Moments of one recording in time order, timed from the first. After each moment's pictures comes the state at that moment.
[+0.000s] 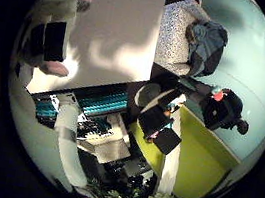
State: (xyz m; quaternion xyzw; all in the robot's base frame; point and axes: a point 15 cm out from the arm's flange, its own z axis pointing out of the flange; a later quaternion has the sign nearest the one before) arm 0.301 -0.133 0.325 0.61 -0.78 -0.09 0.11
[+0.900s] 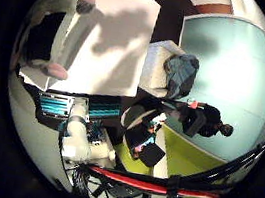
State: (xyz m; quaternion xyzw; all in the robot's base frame) arm 0.332 0.063 0.469 0.74 -0.67 0.03 0.04
